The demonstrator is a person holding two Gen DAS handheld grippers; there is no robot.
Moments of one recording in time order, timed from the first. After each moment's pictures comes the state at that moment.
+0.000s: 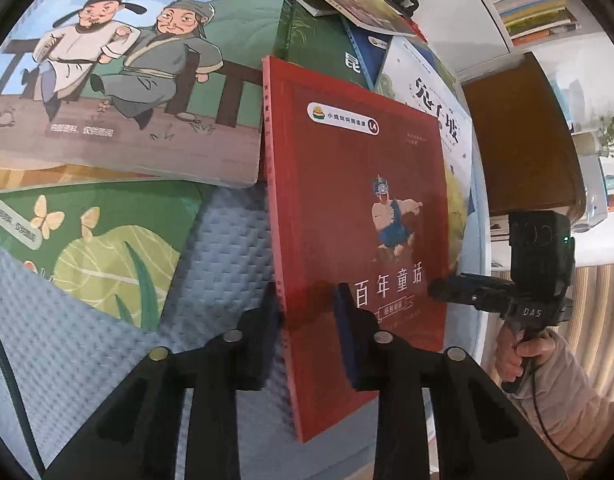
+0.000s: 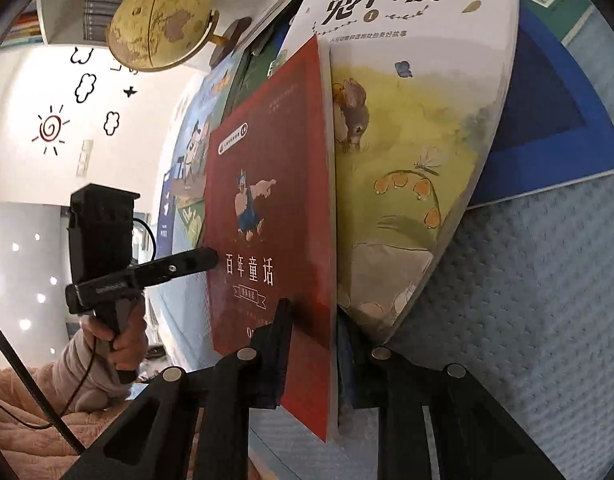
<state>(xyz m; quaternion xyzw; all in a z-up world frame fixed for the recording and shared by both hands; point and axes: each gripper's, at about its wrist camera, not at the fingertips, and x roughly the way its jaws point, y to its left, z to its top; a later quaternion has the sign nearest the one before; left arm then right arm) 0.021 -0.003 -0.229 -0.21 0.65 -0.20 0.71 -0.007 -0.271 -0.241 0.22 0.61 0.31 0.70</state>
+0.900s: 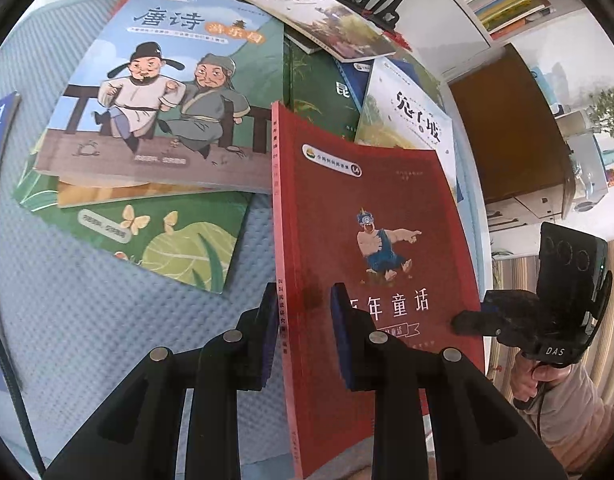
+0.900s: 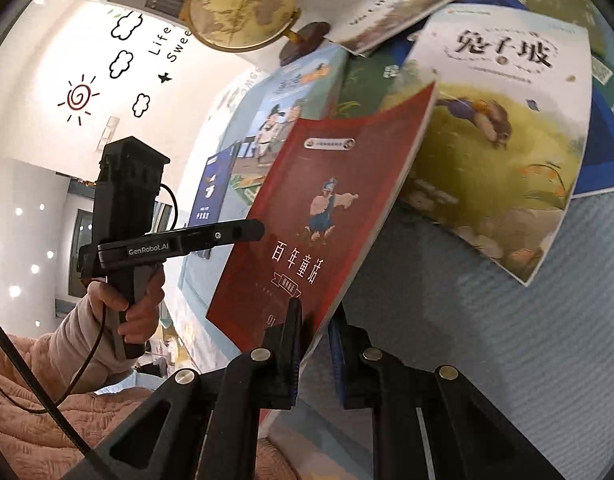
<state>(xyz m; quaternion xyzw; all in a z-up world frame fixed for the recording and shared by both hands) 0.001 0.035 -0.178 -0.17 0.63 -0.20 0.73 -0.061 -0.211 -0.184 0.18 0.56 0.35 0.73</state>
